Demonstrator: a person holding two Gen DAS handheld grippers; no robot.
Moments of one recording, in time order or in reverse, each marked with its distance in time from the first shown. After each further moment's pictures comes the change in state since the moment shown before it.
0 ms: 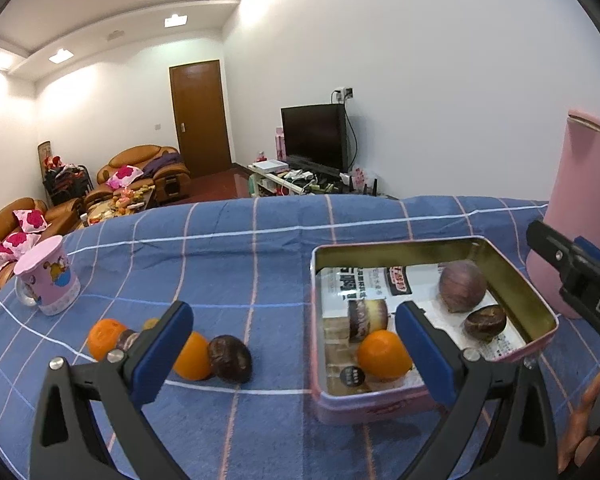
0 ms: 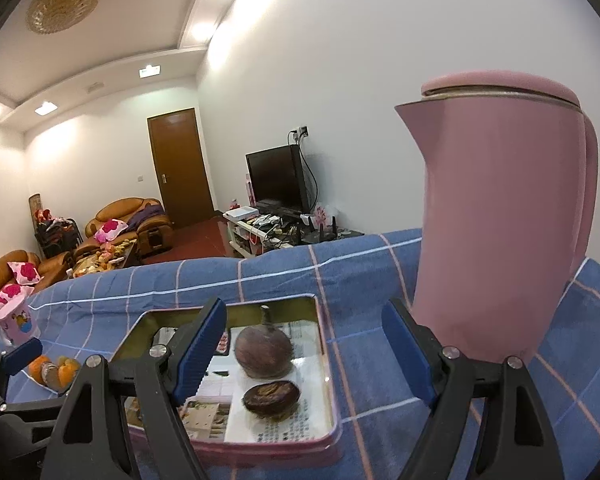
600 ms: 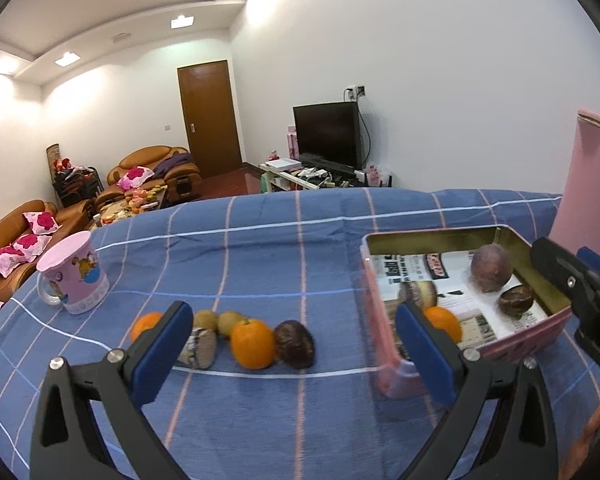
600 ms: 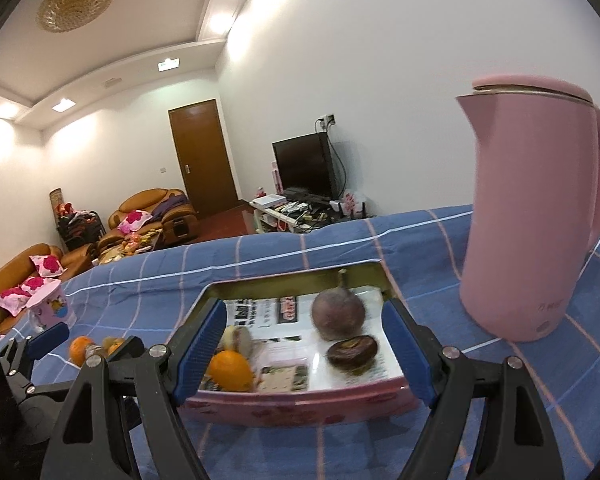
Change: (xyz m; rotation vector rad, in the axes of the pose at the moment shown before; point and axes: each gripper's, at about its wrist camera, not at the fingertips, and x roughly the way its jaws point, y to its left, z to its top) left arm -0.008 0.046 -0.008 0.014 0.002 0.041; right arm -0.019 0.051 -0.020 -0.010 0.042 0.092
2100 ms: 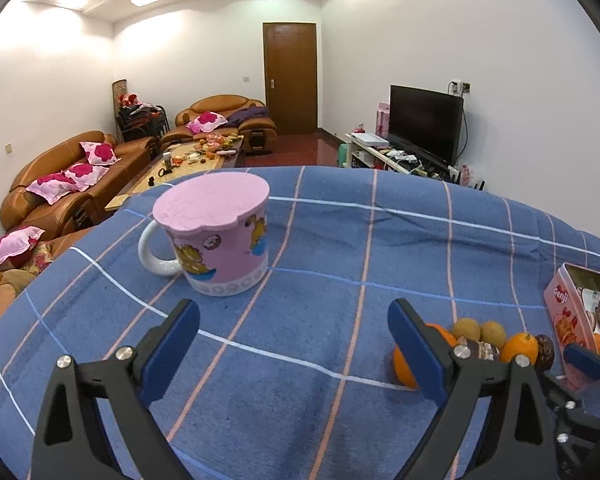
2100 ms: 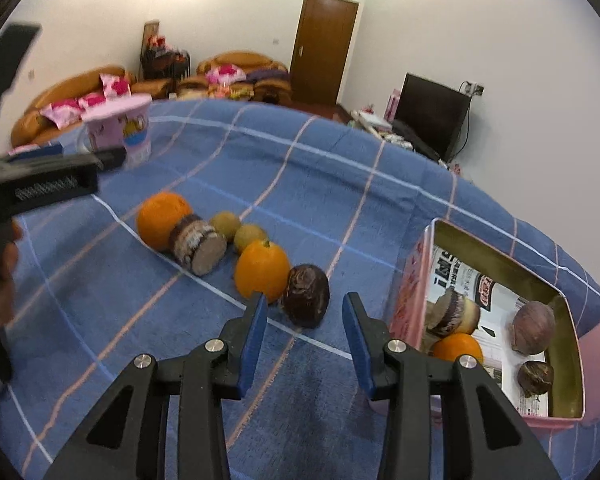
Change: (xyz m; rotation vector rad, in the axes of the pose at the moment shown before) left arm 0.038 0.198 -0.013 -0.214 0.127 0.186; right arm 0.080 0.178 -0.052 -0.549 0.384 0.153
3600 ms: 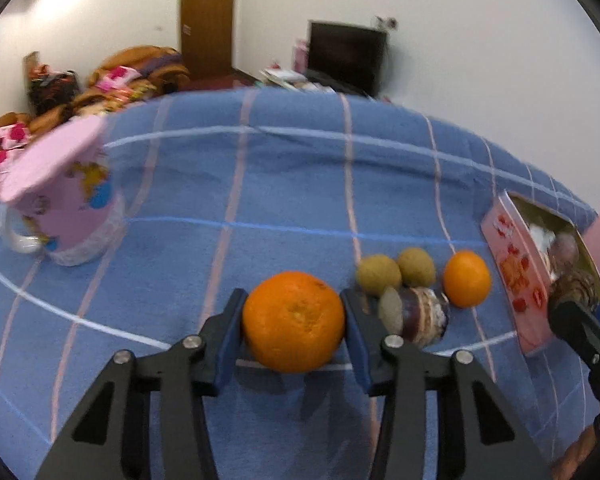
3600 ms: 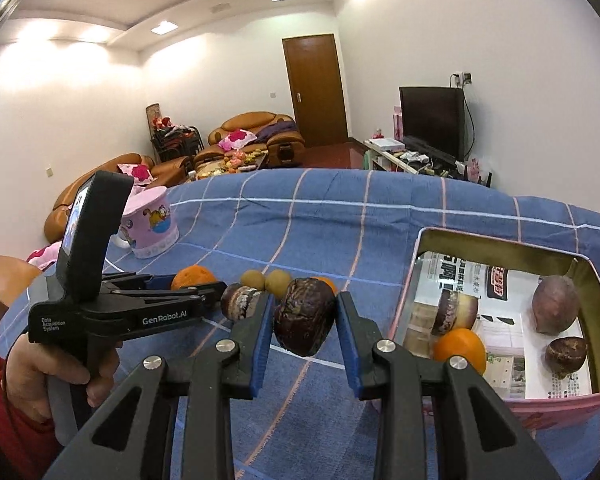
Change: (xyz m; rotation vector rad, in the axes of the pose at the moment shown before) left arm 0.029 -0.057 -0.004 0.102 0.218 -0.267; right arm -0.040 -0.045 -0.011 0.261 -0.247 0.205
